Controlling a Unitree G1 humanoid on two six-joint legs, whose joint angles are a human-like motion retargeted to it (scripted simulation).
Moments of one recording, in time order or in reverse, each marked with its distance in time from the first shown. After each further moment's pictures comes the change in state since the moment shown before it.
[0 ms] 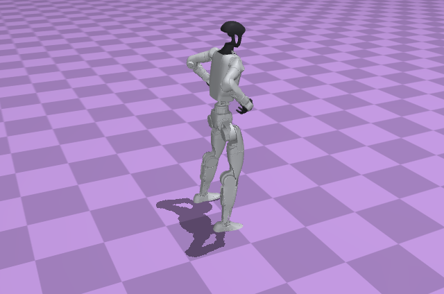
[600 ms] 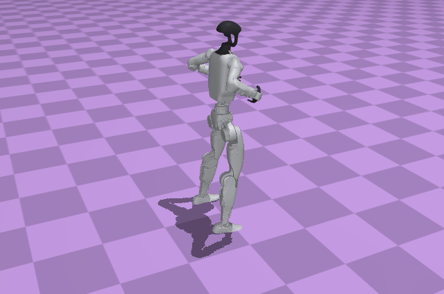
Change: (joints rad) left arm -0.195 0.102 0.065 -0.213 -0.293 -0.022 0.132; right arm -0.106 -0.102 -0.121 -0.176 0.143 -0.005 -0.126; waist 0.023 -0.023 -0.056; left_leg 0.008 -0.016 -0.001 0.005 -0.014 0.004; right_leg 0.016 -0.018 -0.007 0.002 -0.010 0.000
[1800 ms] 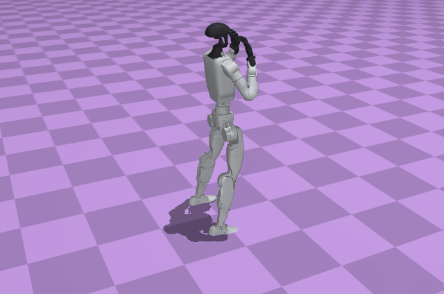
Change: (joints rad) left arm -1.051 -0.480 -0.170 -0.275 -0.271 -0.243 0.295; right arm -1.113 0.533 0.311 -0.367 0.315 -0.244 -0.452; waist -0.051 0.002 -0.179; left_leg 0.098 -0.077 -0.026 -0.036 -0.041 0.060; right_leg 0.119 -0.085 -0.032 -0.032 -0.062 0.000
